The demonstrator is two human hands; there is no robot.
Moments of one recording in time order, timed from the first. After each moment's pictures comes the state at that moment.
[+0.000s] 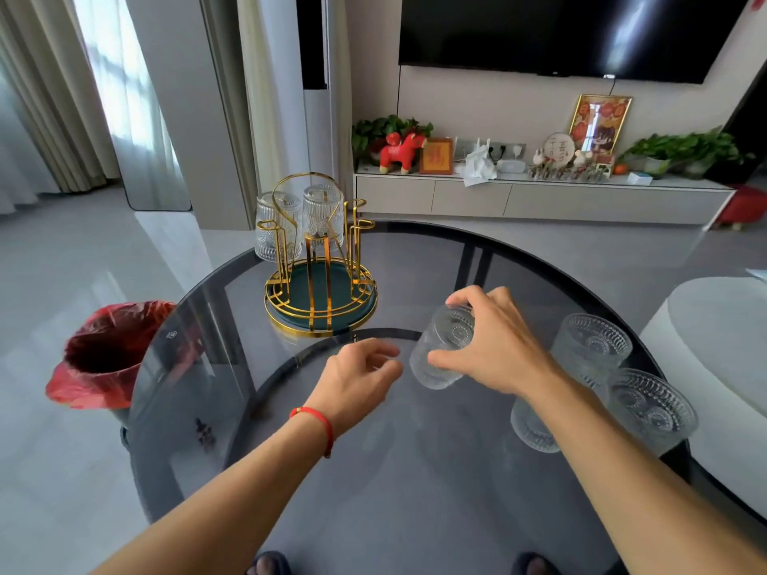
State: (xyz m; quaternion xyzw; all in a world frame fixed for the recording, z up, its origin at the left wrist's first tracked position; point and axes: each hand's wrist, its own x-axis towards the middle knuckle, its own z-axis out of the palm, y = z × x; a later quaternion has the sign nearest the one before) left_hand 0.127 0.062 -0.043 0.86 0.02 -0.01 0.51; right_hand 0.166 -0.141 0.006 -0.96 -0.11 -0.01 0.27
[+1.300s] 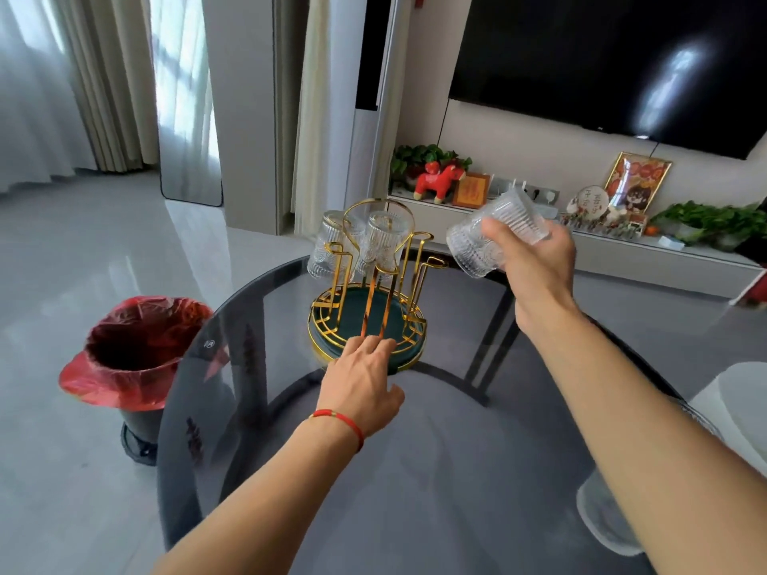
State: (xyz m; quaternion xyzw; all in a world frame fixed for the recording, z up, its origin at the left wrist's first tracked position) left_hand 0.178 0.124 -0.061 0.97 -0.01 0.10 0.21; right_hand 0.284 -0.048 0.070 -0.72 0.00 -0.20 0.66
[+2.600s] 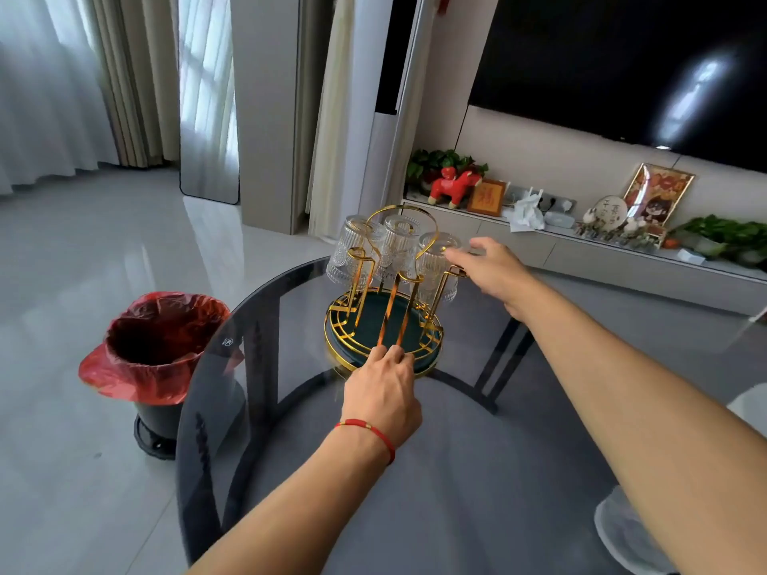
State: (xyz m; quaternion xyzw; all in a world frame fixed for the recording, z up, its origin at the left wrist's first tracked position) left_hand 0.177 0.118 -0.060 0.98 0.00 0.11 0.18; right_hand 0.327 -0.007 0.063 -0.91 -0.08 0.01 0.40
